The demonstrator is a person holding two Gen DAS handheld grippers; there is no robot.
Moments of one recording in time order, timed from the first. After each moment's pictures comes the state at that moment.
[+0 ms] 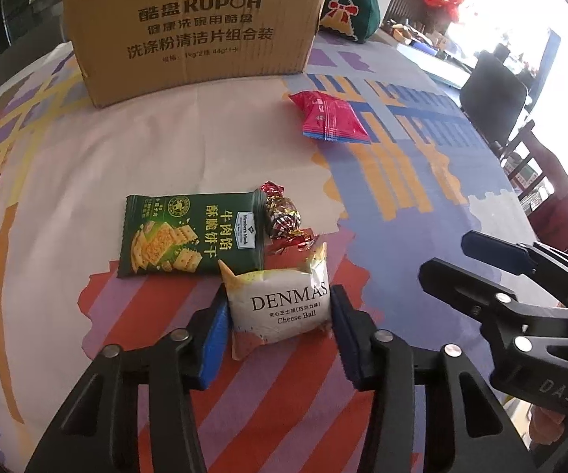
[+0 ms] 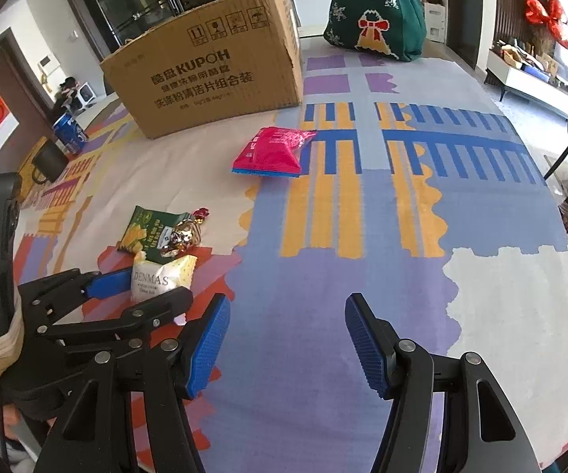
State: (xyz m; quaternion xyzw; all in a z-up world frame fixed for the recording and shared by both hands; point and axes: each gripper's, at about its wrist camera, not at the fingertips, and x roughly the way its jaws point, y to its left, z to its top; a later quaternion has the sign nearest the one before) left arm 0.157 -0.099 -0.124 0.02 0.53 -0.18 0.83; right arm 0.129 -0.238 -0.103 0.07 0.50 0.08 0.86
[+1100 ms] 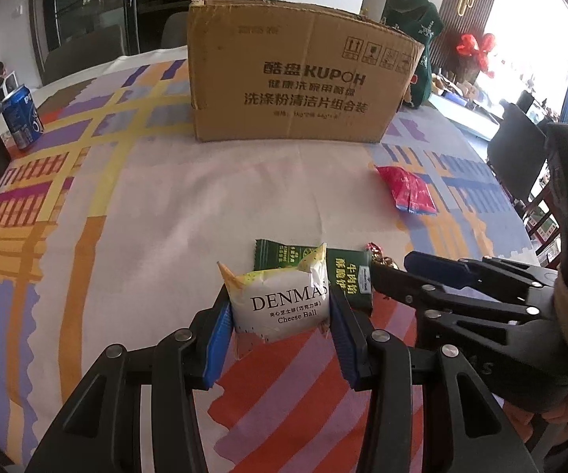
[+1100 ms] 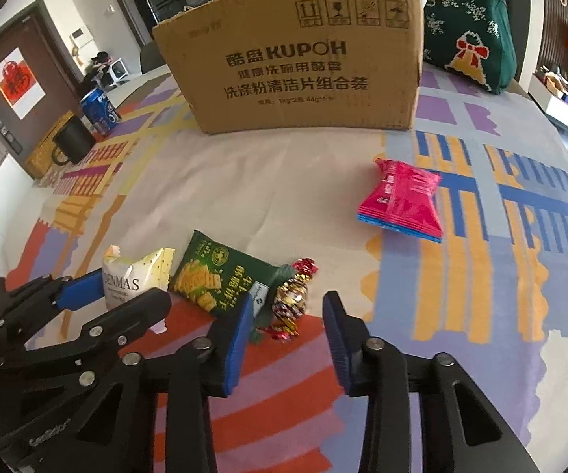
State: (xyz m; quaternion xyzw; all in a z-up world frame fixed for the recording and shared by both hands) left arm 0.166 -0.024 -0.092 -0.01 0.47 -0.11 0.87; right arm 0.184 -0.154 -0.108 0.04 0.50 0.14 0.85
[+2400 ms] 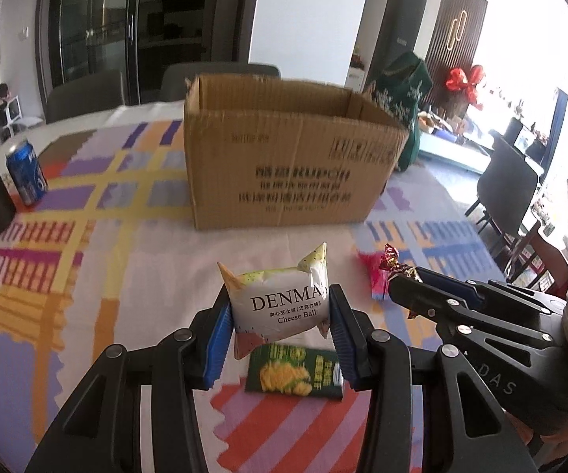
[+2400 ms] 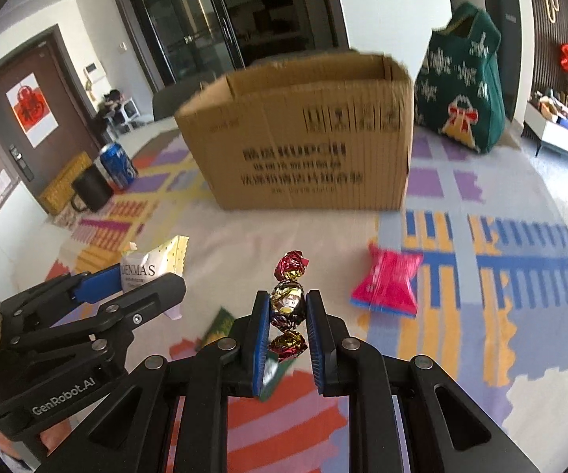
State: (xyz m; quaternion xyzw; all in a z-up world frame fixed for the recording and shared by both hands) left arm 0.193 -0.026 -0.026 -0.02 0.40 -0.12 0.91; right arm 0.192 -0.163 -0.043 0.06 0.42 0.14 0.89
